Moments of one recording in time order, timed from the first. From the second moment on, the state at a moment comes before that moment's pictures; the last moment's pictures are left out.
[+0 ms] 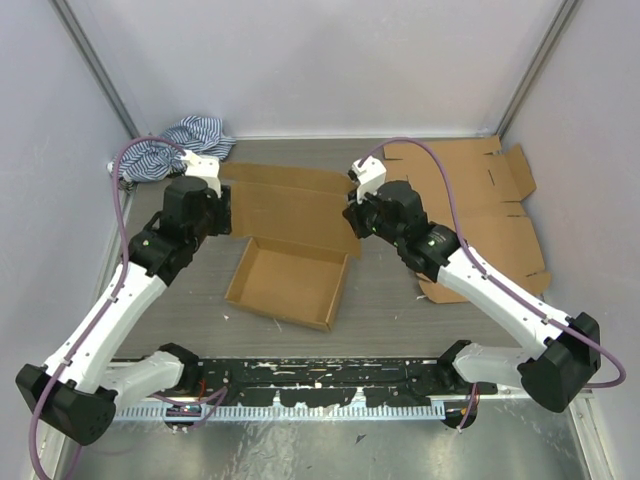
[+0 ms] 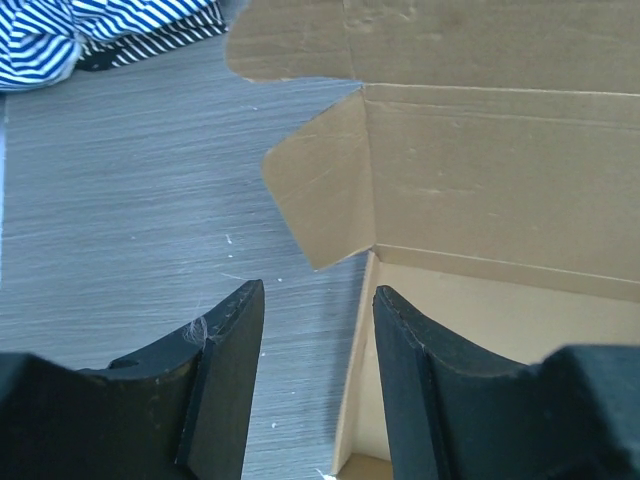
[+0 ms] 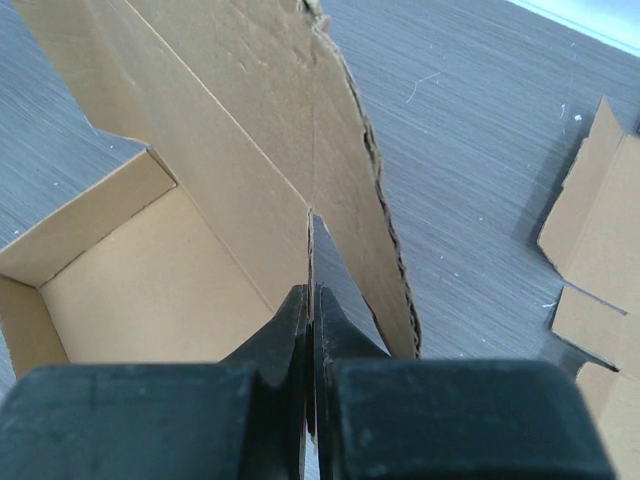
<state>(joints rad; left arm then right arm) -0.46 1.04 1.07 -0.55 -0.30 -0.15 0.67 1.19 1.04 -0.22 0.04 0.07</state>
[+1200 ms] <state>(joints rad) -0.26 1.33 1.26 -0.63 -0.31 -0.19 0.63 1.58 1.32 -0.19 -0.04 -0.13</state>
